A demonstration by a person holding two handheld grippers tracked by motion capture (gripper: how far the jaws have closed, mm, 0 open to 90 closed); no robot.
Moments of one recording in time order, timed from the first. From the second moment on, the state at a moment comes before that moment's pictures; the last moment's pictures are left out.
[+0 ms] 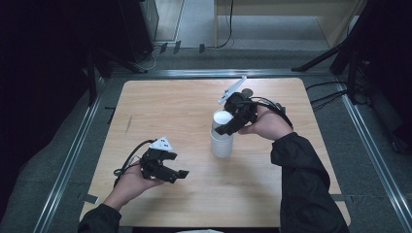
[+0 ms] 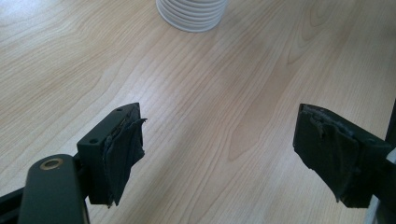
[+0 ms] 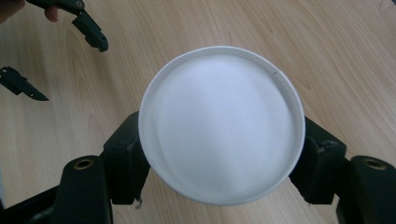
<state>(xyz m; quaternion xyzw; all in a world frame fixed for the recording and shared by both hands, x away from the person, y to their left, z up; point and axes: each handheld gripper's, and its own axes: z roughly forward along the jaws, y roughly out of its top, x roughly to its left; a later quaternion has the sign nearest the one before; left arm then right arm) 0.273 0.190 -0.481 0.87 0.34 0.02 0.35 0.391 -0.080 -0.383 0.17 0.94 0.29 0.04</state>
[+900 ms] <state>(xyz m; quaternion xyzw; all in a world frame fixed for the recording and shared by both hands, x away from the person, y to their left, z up) 0.276 0.189 -0.477 0.87 0.34 0.01 0.36 0.361 -0.097 -0.320 0.19 0.91 0.36 0.06</state>
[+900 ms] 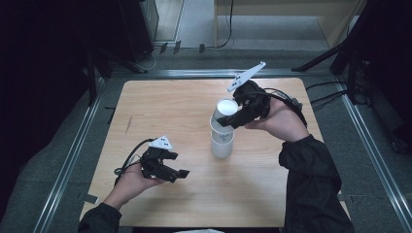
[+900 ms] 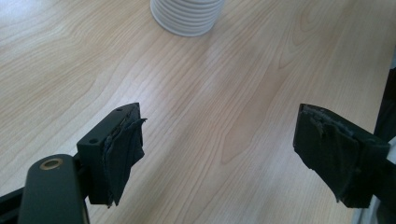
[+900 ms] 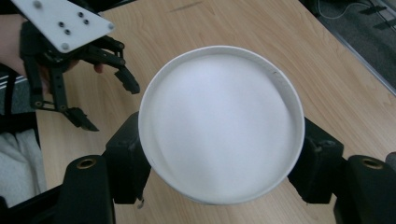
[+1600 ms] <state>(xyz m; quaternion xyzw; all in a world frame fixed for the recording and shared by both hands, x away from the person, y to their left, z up) 0.299 0.166 -0.464 0.88 0.27 -0.02 0.39 0.317 -0.121 -0.327 0.18 0.92 0.35 0.04</state>
